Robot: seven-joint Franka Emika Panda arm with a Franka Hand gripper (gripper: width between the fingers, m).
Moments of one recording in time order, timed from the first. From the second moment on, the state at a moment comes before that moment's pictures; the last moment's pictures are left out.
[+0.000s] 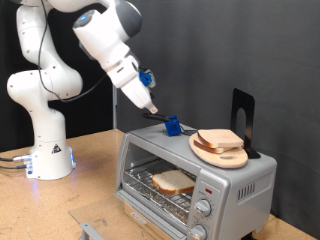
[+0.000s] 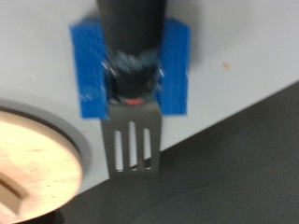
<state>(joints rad) -0.03 -0.57 0.16 -2.68 0.95 2.29 -0.67</state>
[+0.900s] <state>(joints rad) -0.15 -0.69 0.00 -2.75 0.75 1.95 -0.58</state>
